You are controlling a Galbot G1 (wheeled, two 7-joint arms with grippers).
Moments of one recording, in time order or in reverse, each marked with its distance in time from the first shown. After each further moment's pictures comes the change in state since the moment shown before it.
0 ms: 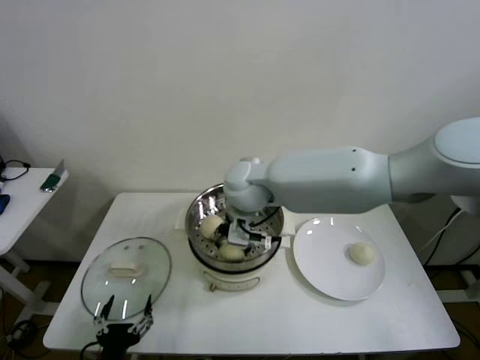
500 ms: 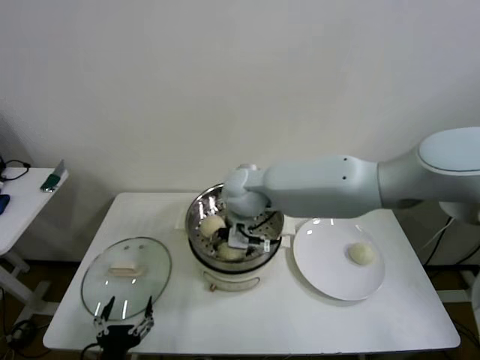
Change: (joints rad) left arm 0.010 0.003 0.004 -0.006 0.009 0.000 0.000; right arm 0.021 -0.014 0.003 -0.042 0.039 0.036 -0.027
